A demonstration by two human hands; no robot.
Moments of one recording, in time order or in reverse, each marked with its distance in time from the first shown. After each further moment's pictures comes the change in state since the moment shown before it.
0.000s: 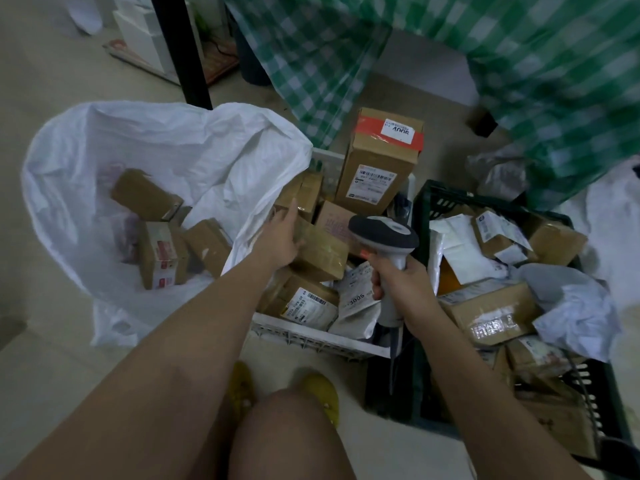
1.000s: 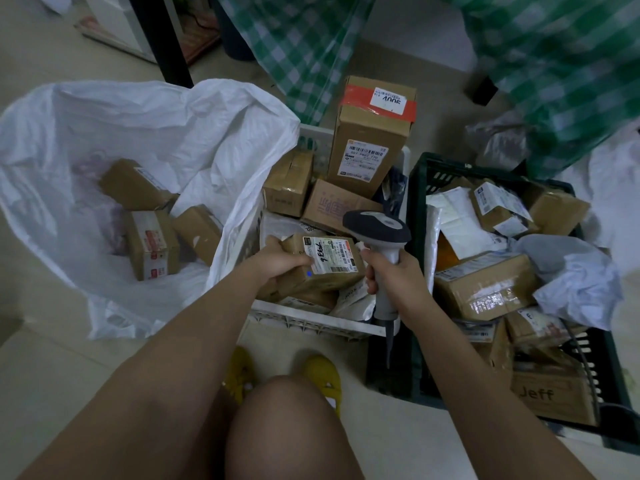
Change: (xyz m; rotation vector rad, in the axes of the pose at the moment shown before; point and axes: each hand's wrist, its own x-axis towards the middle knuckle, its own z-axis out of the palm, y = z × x) left_hand -0.021 -0.006 0.037 -0.536 -0.315 -0.484; right_hand -0.002 0.023 -0.002 0.018 0.010 0.073
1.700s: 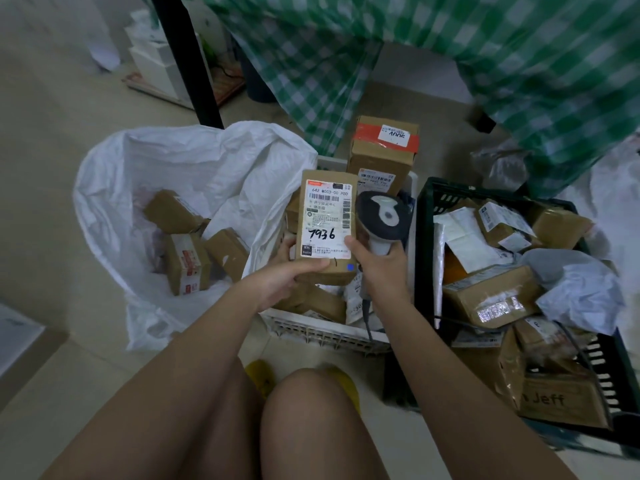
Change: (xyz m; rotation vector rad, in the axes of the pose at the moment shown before) left_hand -0.091 0.005 -0.028 -0.464 -0.254 0.234; right_hand -0.021 -0.032 0.053 0.330 0.153 -0.197
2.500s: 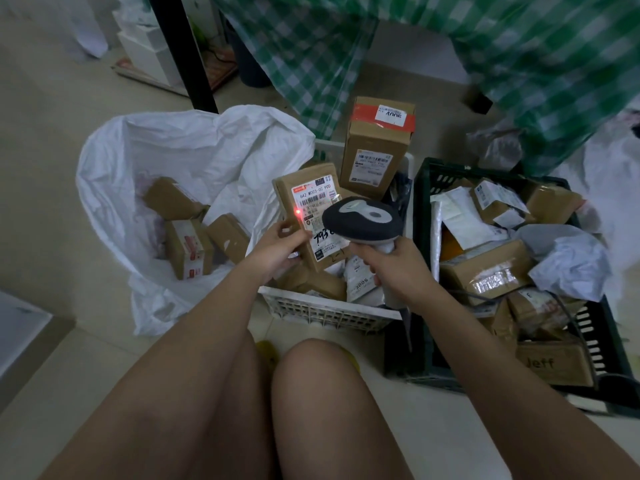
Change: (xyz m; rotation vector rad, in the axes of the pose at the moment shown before) left_hand 0.000 0.002 -0.004 -0.010 0.240 0.062; right_hand -0.032 -0.022 -0.035 -0.401 -0.285 0.028
